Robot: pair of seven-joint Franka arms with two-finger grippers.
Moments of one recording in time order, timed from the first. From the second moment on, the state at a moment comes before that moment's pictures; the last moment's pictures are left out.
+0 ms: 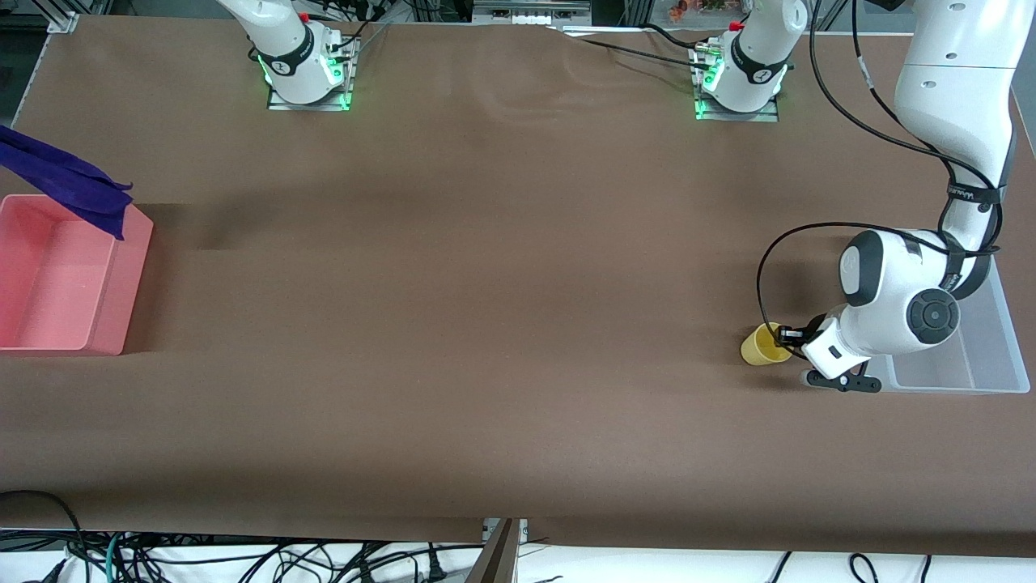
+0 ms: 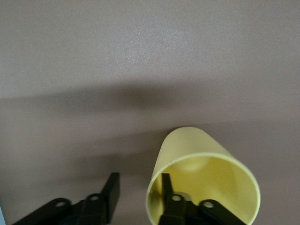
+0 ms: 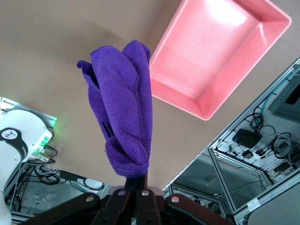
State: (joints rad) left arm 0.13 0.63 -0.11 -1.70 0.05 2.20 0.09; right arm -0.05 0.06 -0.27 -1.51 -0.36 1.31 -0.86
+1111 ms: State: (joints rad) left arm 0.14 0.52 -0.10 -1.47 0.04 1.78 0.12; right arm -0.09 0.18 -0.43 -1.63 -0.27 1.74 -0.99
